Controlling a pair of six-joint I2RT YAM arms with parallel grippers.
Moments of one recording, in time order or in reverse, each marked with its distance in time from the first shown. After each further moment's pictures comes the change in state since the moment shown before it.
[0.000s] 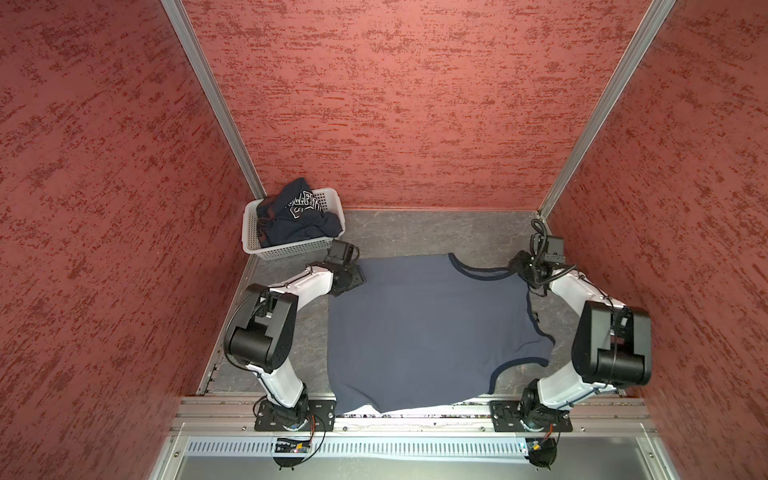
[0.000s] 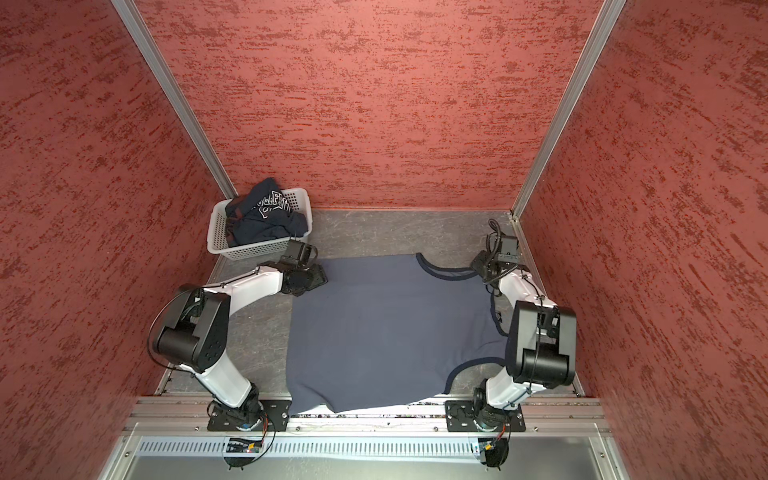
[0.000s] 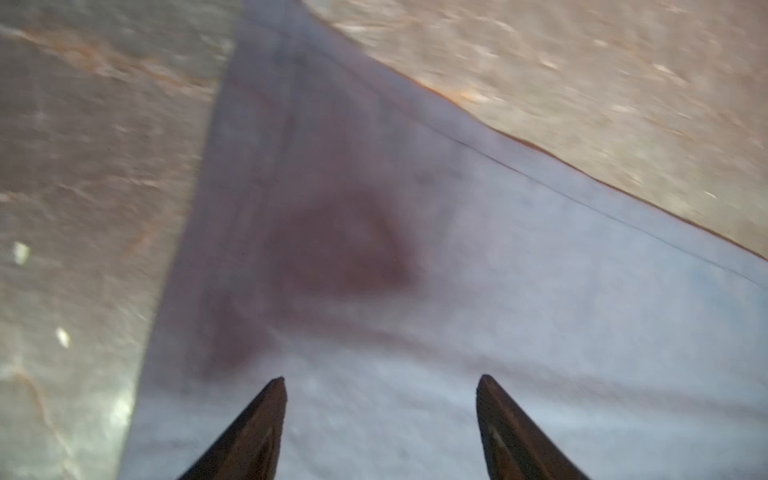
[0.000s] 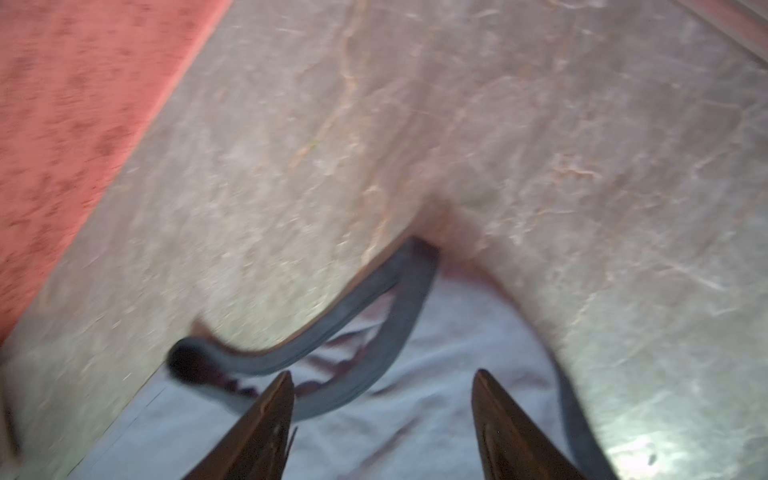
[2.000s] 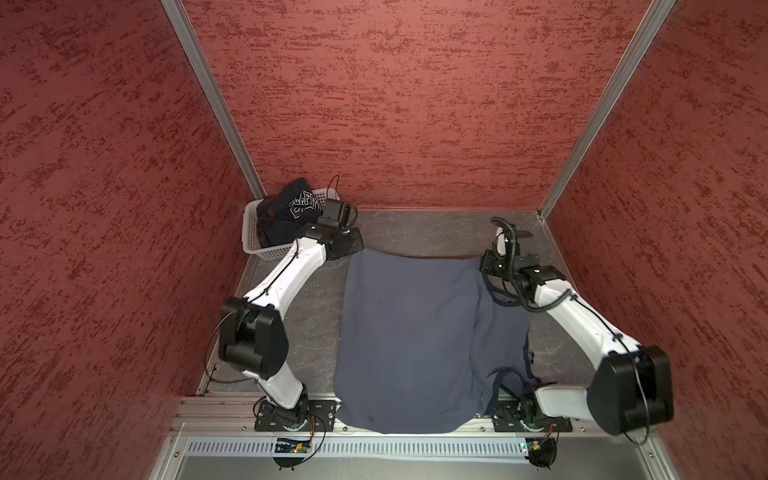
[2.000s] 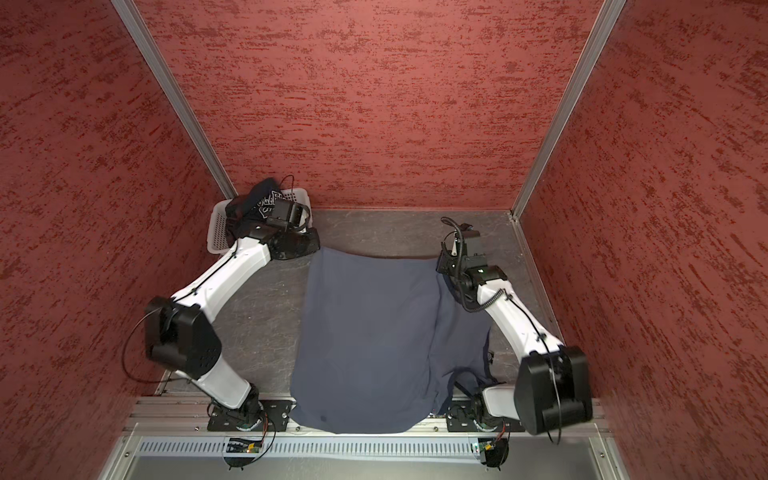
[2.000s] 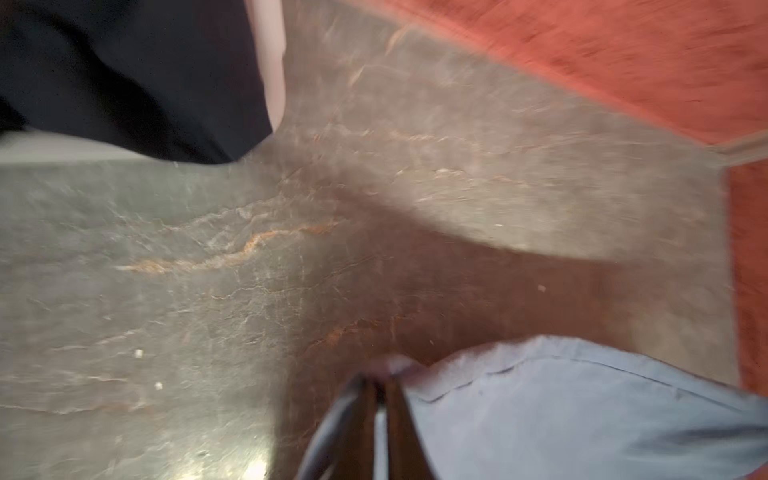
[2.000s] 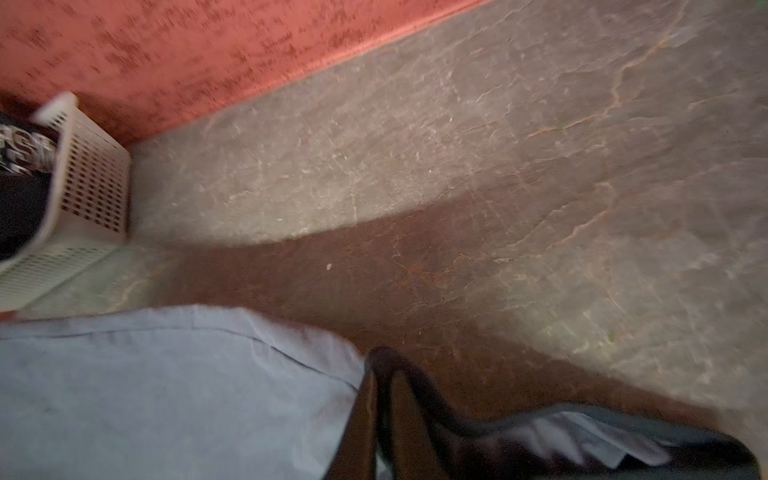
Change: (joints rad) left arm 0.040 0.070 0.497 -0.337 0.010 0.184; right arm 0.337 -0.132 0.043 -0.064 0.086 -0.167
